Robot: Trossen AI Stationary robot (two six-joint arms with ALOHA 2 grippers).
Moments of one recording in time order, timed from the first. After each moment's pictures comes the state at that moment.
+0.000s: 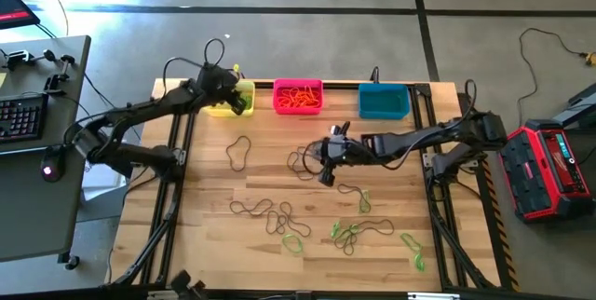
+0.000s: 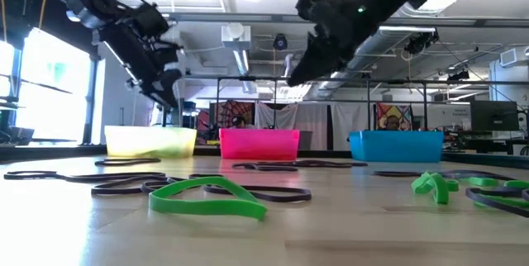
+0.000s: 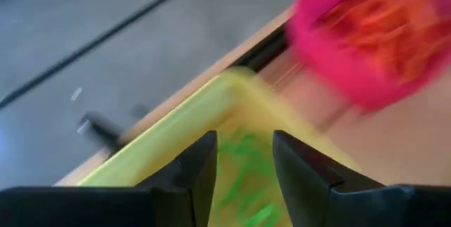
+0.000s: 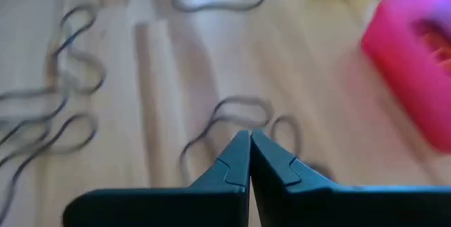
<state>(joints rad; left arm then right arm) 0.84 1.26 0.67 -0.13 -0.10 0.10 0.04 1.56 0.96 -0.12 0.24 0.16</state>
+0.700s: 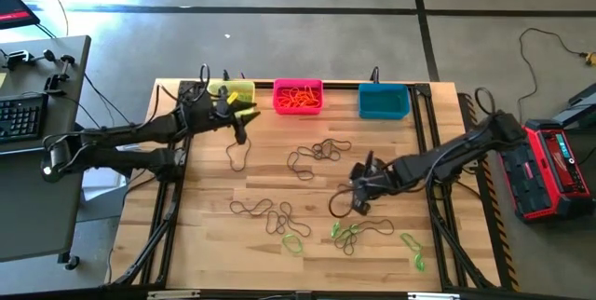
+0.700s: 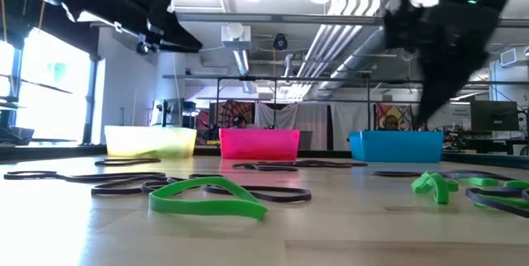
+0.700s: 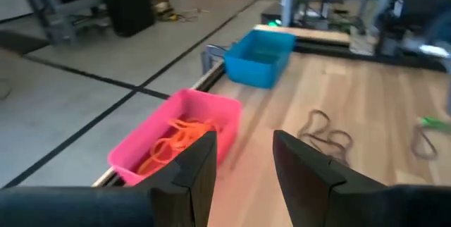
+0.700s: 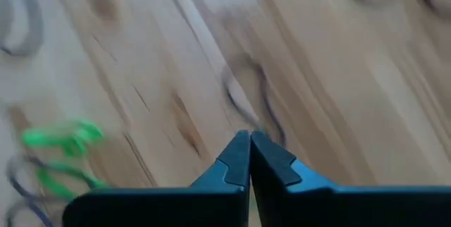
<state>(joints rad) 0.41 0.92 0.52 0.13 -0.06 0.07 0.34 1.40 0.80 -0.60 0.23 0.81</state>
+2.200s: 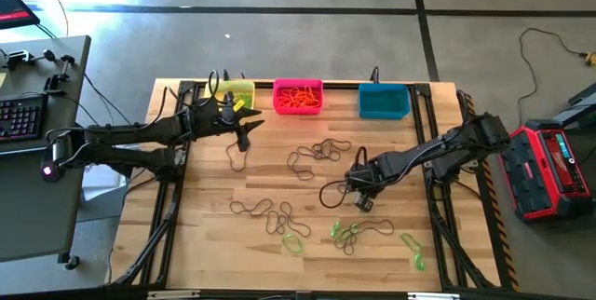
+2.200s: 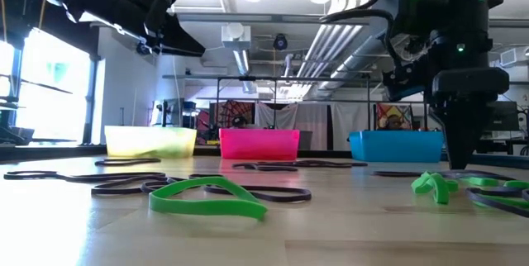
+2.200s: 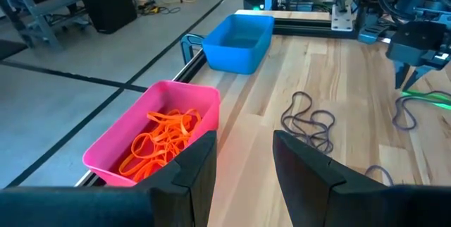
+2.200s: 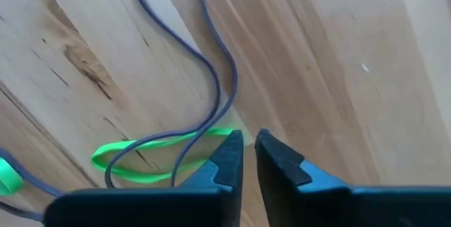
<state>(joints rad) 0.34 0.96 0.52 0.13 -0.07 0.11 0.20 1.56 0.81 -0.74 0.01 0.72</state>
